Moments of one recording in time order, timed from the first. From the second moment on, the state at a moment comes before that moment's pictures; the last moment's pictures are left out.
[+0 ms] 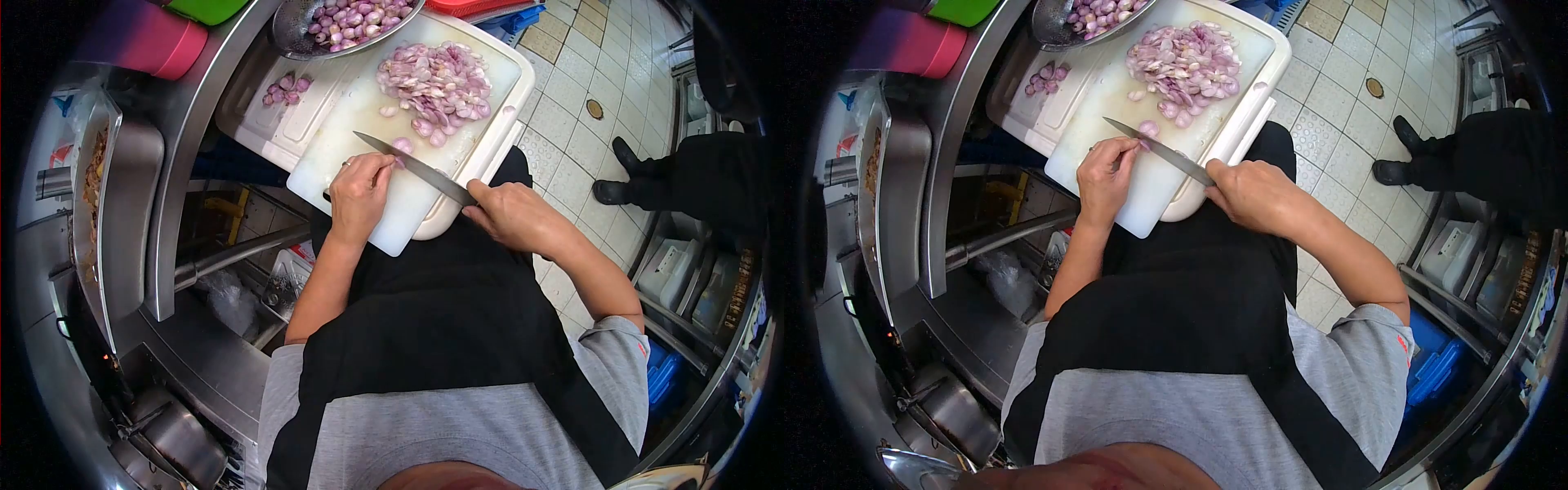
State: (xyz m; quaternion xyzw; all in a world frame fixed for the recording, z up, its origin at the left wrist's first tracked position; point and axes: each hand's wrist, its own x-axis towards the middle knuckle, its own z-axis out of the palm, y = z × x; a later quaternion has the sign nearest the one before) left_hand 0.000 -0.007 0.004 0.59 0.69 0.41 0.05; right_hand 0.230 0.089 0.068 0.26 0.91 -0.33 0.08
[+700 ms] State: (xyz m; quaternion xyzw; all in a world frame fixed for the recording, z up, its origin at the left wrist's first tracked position) left_hand 0.000 -0.022 0.010 0.65 0.67 0.36 0.05; right_hand 0.253 0.083 0.017 0.33 0.59 -0.74 0.06
